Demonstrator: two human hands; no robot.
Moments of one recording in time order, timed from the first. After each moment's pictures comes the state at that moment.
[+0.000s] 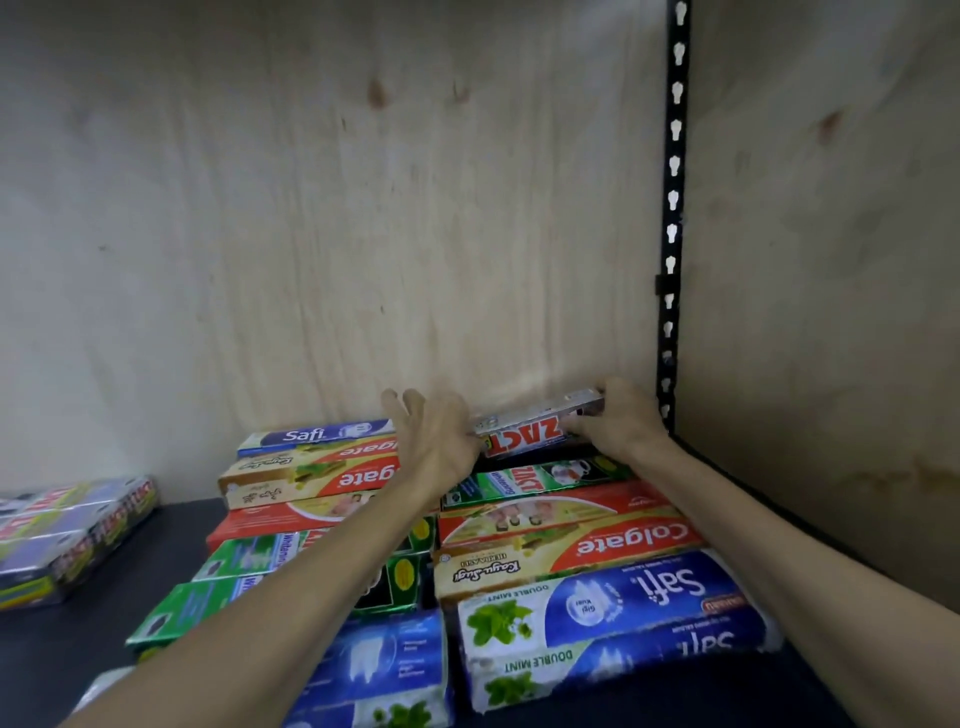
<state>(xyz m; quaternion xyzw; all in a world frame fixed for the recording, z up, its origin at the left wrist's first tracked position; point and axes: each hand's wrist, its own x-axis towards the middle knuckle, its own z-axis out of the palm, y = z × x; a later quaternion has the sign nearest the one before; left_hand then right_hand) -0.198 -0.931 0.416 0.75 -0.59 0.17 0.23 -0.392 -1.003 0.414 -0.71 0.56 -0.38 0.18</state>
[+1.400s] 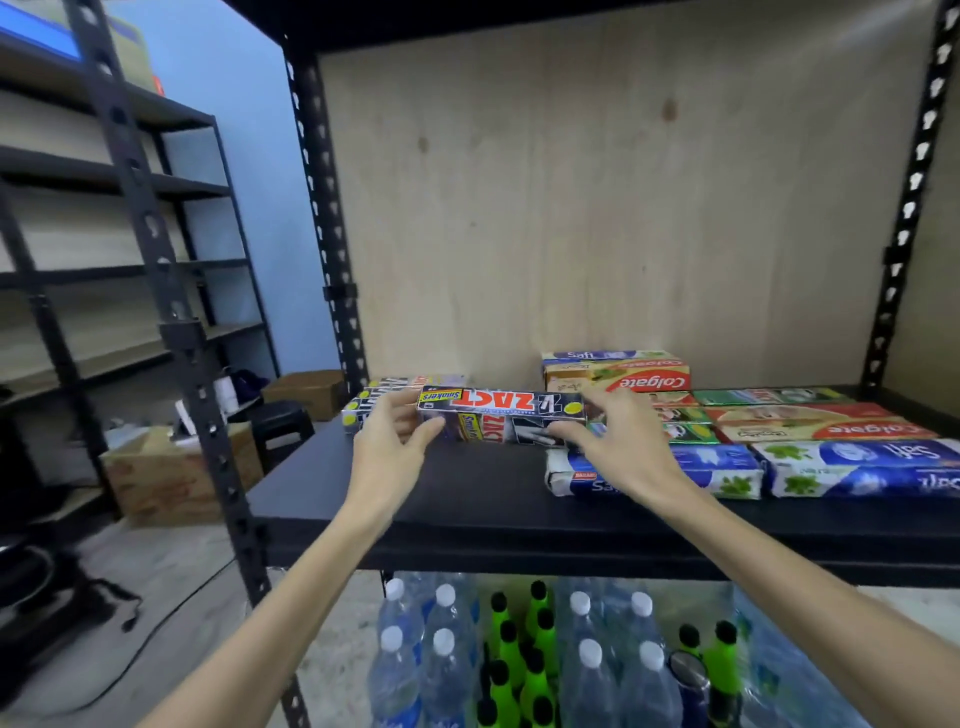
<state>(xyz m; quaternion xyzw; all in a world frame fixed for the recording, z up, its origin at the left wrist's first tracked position) 0.025 -0.566 0.389 0.67 -0.43 -0.01 0.61 -0.197 -0.698 0.398 -0.83 0.35 -0.42 0.13</state>
